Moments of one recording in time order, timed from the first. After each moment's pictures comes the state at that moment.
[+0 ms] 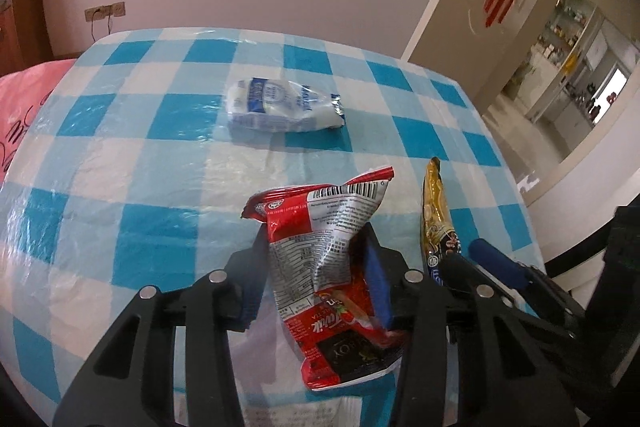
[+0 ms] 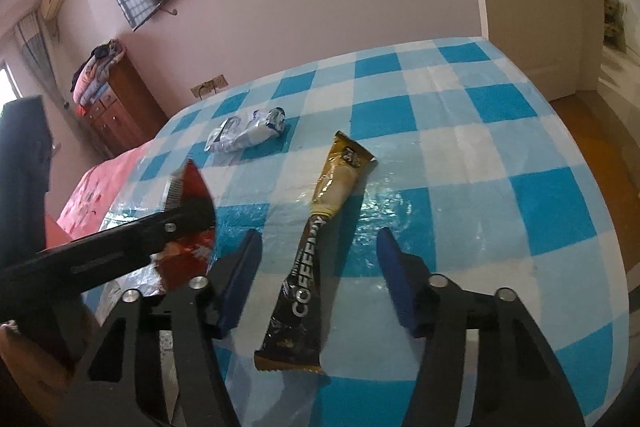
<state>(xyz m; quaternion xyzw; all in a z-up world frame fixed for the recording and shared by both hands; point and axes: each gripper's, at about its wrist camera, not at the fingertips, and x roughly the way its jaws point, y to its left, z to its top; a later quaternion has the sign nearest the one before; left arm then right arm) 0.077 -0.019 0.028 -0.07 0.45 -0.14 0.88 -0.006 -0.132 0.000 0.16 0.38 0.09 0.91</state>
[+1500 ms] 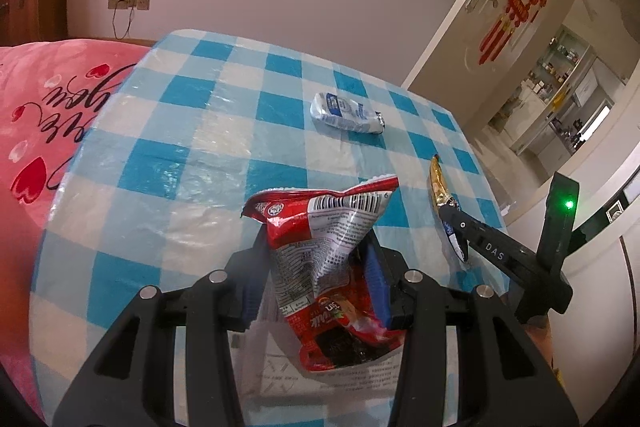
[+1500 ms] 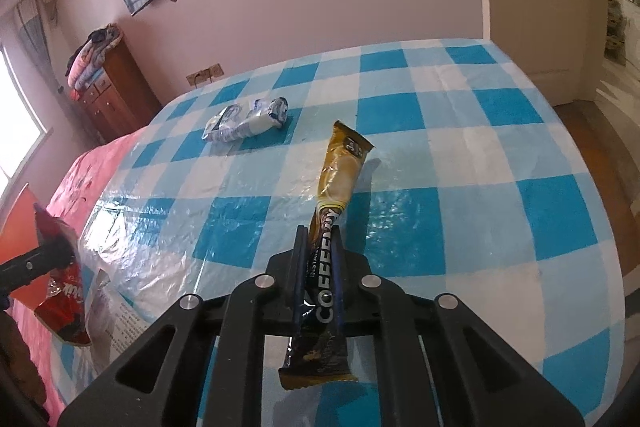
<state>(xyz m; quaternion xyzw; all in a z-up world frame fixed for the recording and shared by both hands) 0.004 0.088 0.055 -0.13 0.41 -0.15 0.89 -0.005 -0.120 -0.001 0.13 0.39 0.08 0.91</state>
